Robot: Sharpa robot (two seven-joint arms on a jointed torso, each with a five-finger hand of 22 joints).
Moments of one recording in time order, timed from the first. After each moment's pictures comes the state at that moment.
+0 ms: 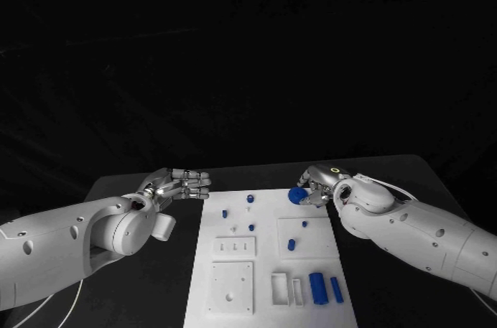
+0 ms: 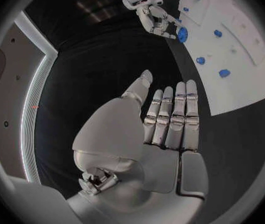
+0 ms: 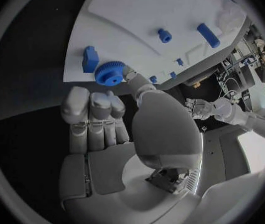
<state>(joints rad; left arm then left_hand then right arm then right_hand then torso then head) 1.39 -0.81 -0.21 1.38 -0.02 -0.27 0.29 1.37 0.00 0.09 -0.18 0.12 1.01 0.15 0.06 0.06 1.08 0.14 0.05 0.06 1.13 0.13 0.06 0.07 0.09 0.96 0.11 0.30 0.08 1.11 -0.68 0.23 1.20 -1.79 -0.21 -0.26 1.31 -0.19 0.26 -0.11 0.18 1.01 0.11 0.06 0.06 1.30 0.00 1.06 1.21 1.44 -0.06 1.03 1.00 0.06 1.47 -0.09 0.92 1.31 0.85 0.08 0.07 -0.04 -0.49</state>
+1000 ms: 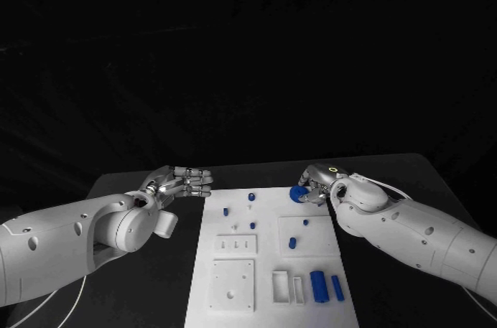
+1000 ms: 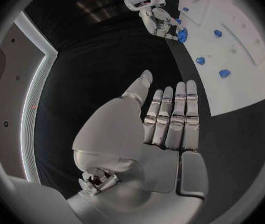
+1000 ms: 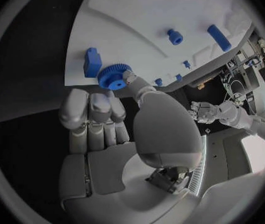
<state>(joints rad) 1.39 -0.80 -0.21 1.37 -0.02 -0.27 0.29 1.37 0.00 0.09 -0.18 0.12 1.01 0.15 0.06 0.06 1.08 0.14 0.05 0.06 1.13 0.13 0.06 0.07 0.09 0.96 0.12 0.30 0.08 1.11 -0.63 0.24 1.13 -1.81 -0.21 -0.29 1.28 -0.19 0.31 -0.08 0.19 1.03 0.11 0.06 0.06 1.32 0.01 1.11 1.26 1.45 -0.06 1.05 1.02 0.06 1.47 -0.08 0.99 1.31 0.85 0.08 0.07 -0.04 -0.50</state>
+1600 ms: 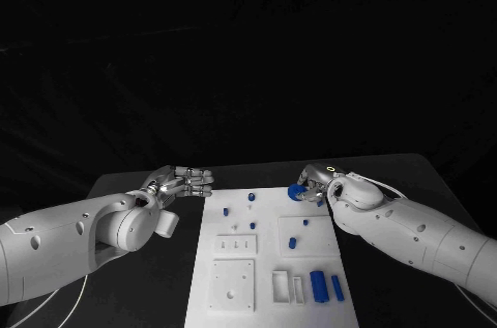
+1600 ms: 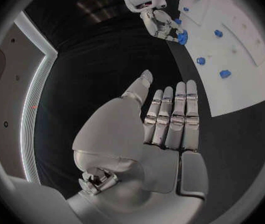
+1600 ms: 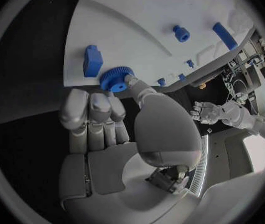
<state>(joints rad) 1.39 -0.79 -0.21 1.37 -0.02 -0.27 0.29 1.37 0.00 0.09 -0.18 0.12 1.01 0.15 0.06 0.06 1.08 0.14 0.05 0.06 1.13 0.13 0.06 0.07 0.09 0.96 0.12 0.30 0.08 1.12 -0.59 0.24 1.08 -1.81 -0.20 -0.28 1.28 -0.19 0.35 -0.08 0.19 1.03 0.11 0.06 0.06 1.32 0.00 1.09 1.24 1.45 -0.06 1.05 1.02 0.06 1.46 -0.07 0.99 1.31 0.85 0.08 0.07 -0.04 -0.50</state>
